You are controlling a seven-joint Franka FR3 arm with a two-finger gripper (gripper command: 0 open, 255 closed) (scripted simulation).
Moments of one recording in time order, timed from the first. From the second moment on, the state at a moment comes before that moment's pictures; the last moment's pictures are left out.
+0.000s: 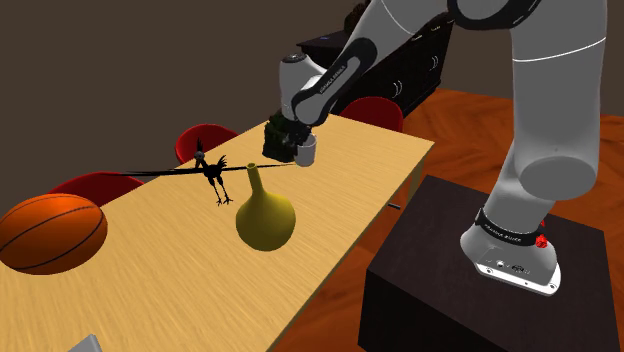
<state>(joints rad) 0.09 0.36 0.02 -1.99 -0.20 2.53 0.35</state>
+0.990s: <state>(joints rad) 0.10 0.51 -0.01 -2.00 -0.24 2.68 0.39</state>
